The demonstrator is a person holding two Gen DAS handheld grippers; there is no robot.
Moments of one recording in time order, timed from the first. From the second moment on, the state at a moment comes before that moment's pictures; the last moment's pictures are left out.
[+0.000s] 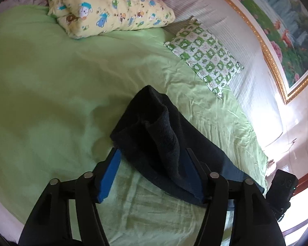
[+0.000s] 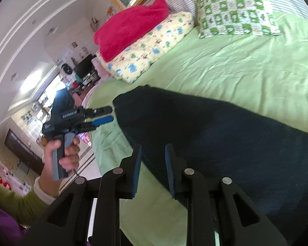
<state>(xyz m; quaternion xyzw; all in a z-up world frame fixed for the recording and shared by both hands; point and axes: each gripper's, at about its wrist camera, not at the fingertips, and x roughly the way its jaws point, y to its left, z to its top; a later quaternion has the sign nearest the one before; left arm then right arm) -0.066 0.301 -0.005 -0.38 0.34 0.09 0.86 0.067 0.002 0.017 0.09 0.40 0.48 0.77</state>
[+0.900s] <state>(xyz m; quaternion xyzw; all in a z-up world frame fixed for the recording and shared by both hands) -0.022 0.307 -0.040 -0.42 0.37 0.09 0.82 0.252 0.019 -0.049 0.18 0.64 0.41 0.63</state>
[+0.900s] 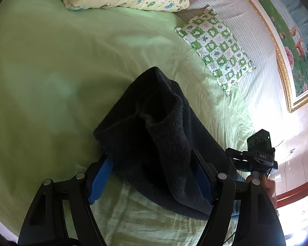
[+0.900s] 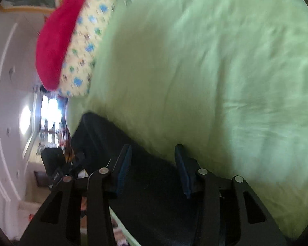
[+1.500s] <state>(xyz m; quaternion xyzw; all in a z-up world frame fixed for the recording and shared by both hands) -0.057 0.284 0.016 -0.35 0.27 0.05 0.90 0.128 0.046 0.054 -0.12 0.38 0.40 0.83</state>
